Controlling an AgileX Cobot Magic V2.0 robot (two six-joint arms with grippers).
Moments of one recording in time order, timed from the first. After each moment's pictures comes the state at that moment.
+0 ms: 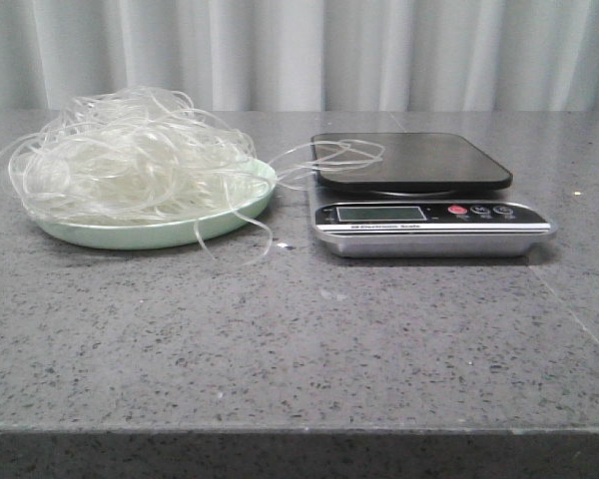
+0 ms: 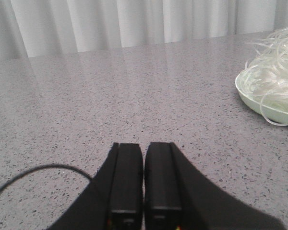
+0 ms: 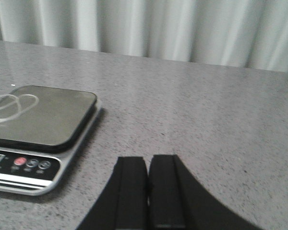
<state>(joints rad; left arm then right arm) 0.03 0.00 0.00 -0.05 0.17 0.16 0.05 0.22 -0.22 0.19 0.19 -0.19</state>
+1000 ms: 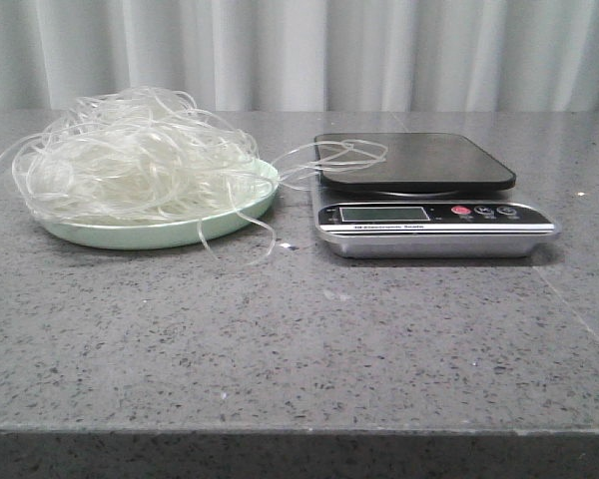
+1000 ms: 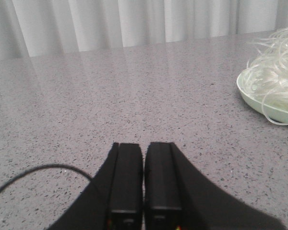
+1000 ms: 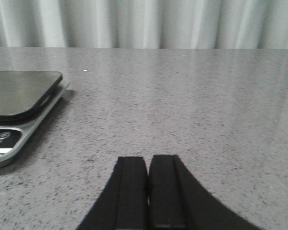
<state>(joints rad) 0.03 0.00 0.00 -0.05 0.17 0.16 -0.03 -0.01 0.03 0.09 0.12 -0.02</state>
